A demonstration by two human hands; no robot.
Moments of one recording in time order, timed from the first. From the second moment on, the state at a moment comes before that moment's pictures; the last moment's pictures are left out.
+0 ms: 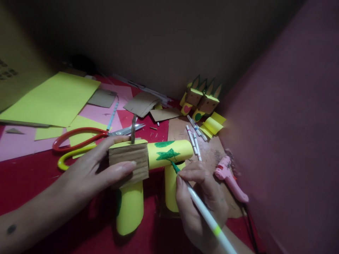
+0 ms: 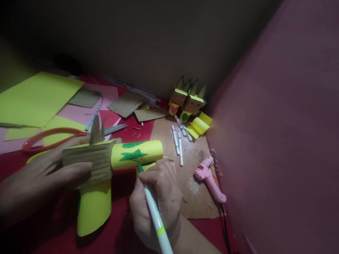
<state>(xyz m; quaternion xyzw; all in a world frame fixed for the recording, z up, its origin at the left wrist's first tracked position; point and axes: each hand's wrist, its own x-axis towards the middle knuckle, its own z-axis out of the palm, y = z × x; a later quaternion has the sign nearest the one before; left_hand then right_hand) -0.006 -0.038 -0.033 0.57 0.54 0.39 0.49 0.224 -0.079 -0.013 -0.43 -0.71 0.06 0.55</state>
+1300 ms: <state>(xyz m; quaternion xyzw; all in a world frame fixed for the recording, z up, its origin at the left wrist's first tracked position) 0.013 -0.050 -0.004 0.52 0.59 0.37 0.50 0.228 -0.080 -0.007 -0.44 -0.64 0.16 0.61</state>
